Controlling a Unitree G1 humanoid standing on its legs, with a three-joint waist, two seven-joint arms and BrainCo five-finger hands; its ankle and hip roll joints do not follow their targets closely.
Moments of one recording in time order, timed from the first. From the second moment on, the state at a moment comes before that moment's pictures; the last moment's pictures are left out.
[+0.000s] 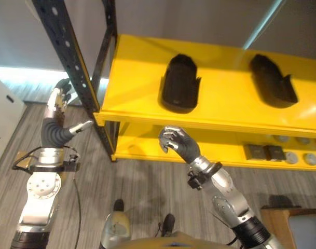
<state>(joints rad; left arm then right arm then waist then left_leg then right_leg) 0.10 0.49 0.07 -0.34 -0.20 -0.34 0.14 -0.06 -0.39 0.38 -0.22 0.60 -0.19 0.33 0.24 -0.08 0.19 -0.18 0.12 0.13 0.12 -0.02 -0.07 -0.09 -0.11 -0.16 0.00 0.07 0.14</state>
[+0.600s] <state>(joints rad) 0.07 0.49 0.08 -0.34 -0.25 -0.34 0.15 -0.27 -0.37 0.22 -0.27 0.57 -0.24 0.20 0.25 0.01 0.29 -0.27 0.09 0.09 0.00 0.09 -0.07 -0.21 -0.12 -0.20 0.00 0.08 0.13</state>
